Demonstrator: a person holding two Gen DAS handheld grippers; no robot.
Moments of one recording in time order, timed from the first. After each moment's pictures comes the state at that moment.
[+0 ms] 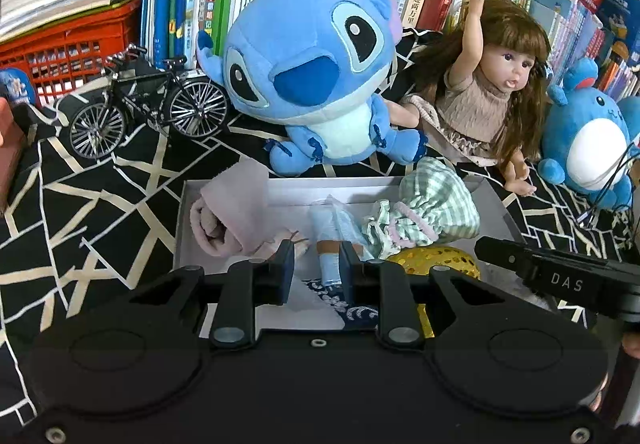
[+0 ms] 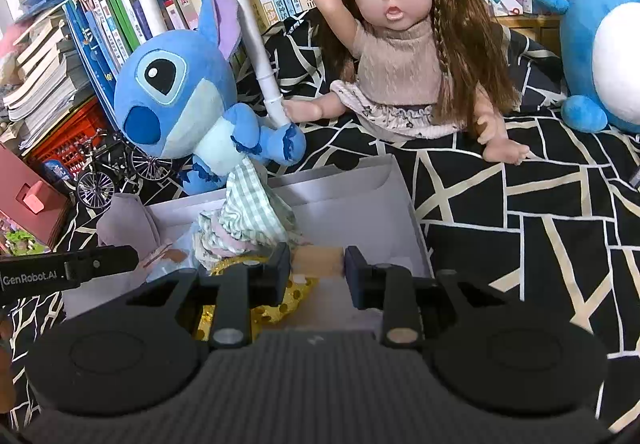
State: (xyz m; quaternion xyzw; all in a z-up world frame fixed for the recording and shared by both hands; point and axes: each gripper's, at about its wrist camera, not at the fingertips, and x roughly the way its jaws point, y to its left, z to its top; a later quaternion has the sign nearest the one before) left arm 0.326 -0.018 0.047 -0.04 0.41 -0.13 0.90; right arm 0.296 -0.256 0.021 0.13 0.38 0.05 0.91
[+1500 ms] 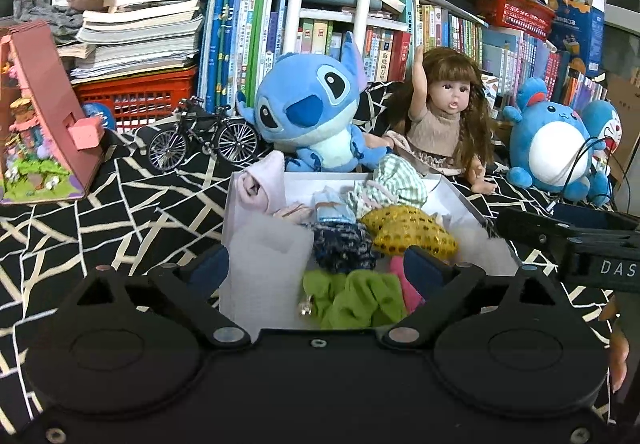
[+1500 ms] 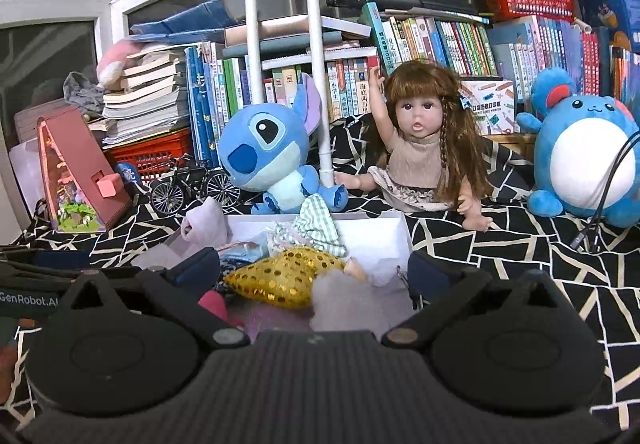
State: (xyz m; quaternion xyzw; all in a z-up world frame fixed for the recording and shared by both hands) left arm 0.148 0.000 0.068 -0.03 0.28 -0.10 0.95; right arm 0.150 -0.239 0.066 0.04 0.22 0.09 0.97
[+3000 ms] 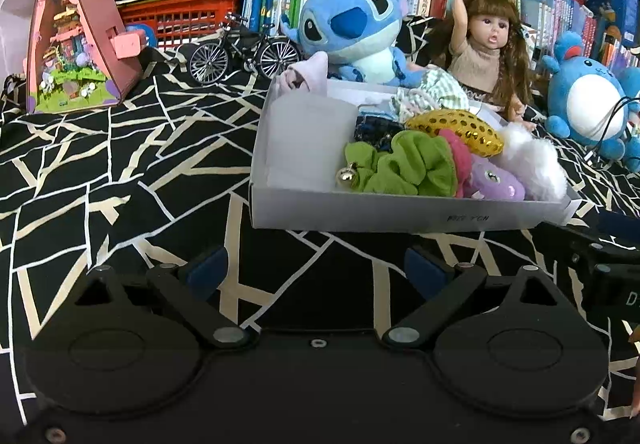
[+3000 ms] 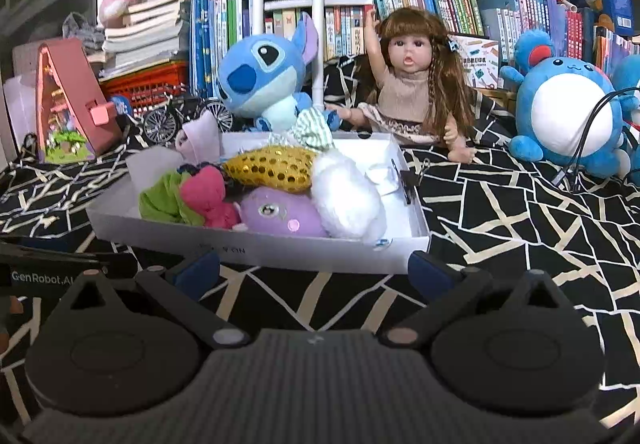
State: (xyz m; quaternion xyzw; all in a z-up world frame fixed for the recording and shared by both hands) left arm 0.116 0.006 -0.005 -0.04 0.33 -0.05 0.94; right arm 0.104 -0.222 0.006 0.00 0.26 0.06 0.96
